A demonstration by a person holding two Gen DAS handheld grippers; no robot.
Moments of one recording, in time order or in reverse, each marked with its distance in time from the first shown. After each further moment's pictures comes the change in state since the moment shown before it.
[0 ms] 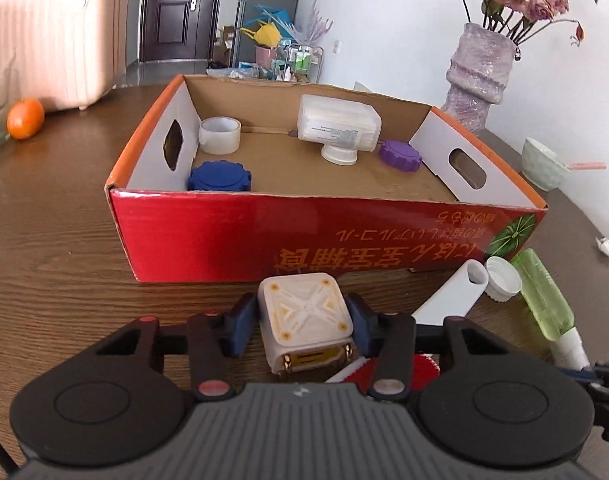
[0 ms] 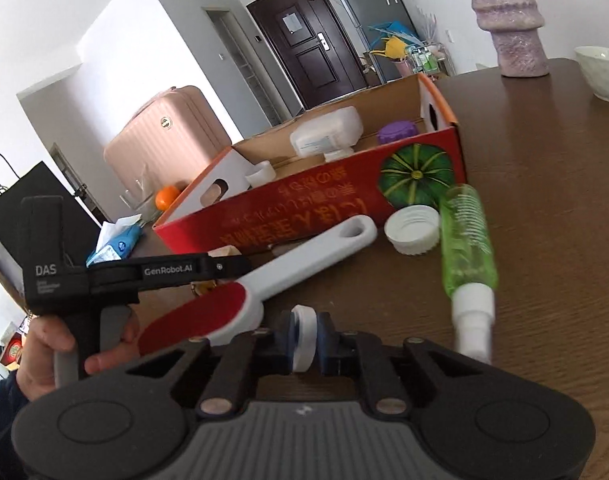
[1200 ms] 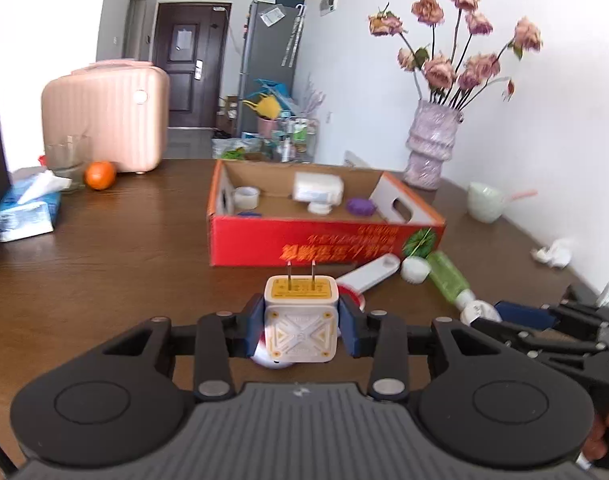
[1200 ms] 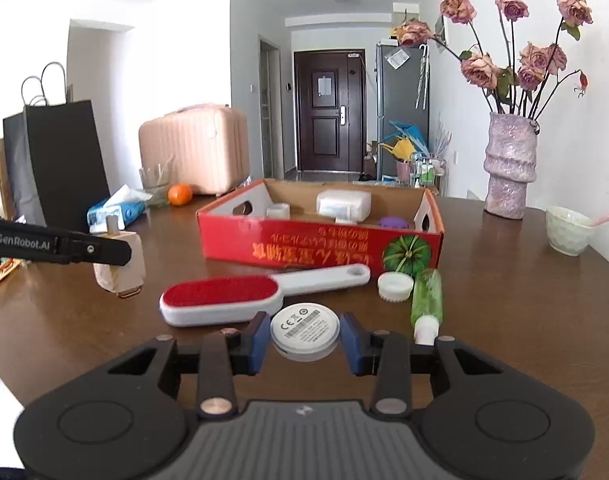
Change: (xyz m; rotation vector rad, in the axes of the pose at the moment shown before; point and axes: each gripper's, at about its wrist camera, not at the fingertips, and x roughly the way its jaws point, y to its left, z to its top) left arm -0.190 -0.008 -0.063 0.010 -0.214 -0.017; right arm -0.099 0.075 -0.040 -0.345 -0.205 -0.135
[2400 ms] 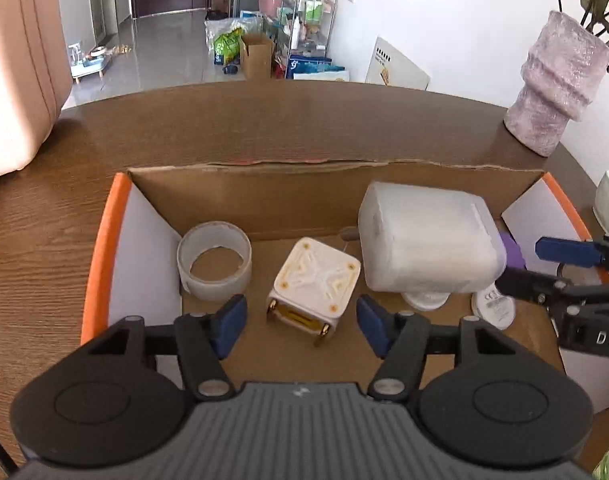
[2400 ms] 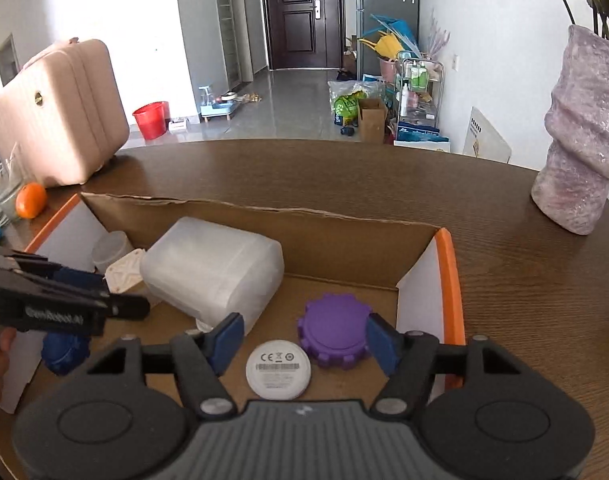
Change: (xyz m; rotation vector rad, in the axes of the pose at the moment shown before) left arm 0.364 0.057 0.144 0.002 0.420 0.036; right arm 0.338 -0.121 0.146 0.055 0.371 -0.046
